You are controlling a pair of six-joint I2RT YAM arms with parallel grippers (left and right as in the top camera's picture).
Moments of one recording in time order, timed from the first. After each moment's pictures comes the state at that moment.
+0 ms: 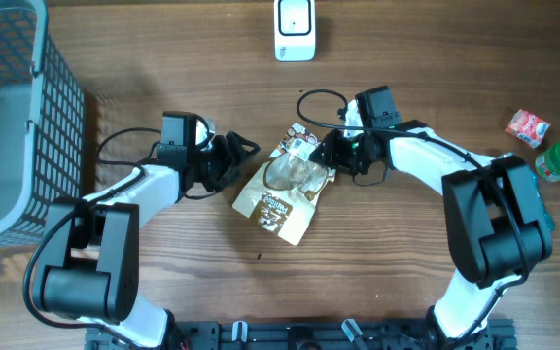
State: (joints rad) left arm -0.14 1.76 0.77 -0.04 0.59 -0.89; right arm 0.29 1.93 1.05 -0.32 -0.56 0.50
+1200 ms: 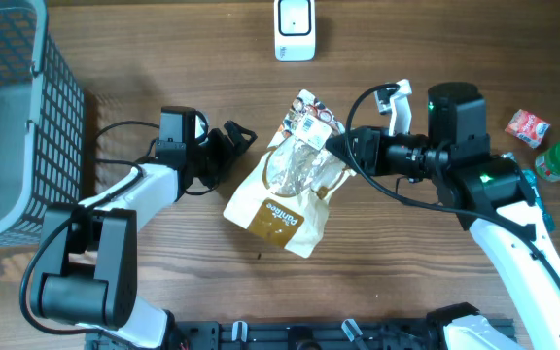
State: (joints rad) left arm -0.14 1.74 0.78 -0.03 0.47 -0.88; right arm 0.25 1.21 1.04 -0.58 -0.72 0.45
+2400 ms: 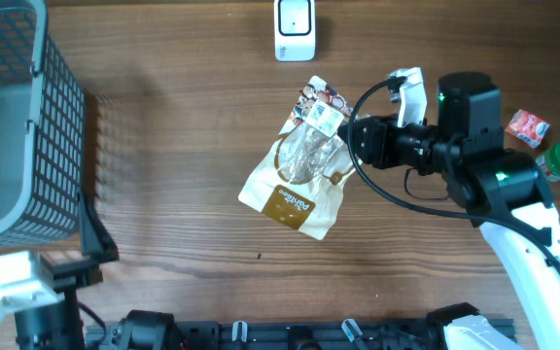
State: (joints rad) left arm -0.13 0.24 0.96 -0.49 -0.33 0.19; right arm 0.25 1.21 1.17 -0.68 -0.56 0.33
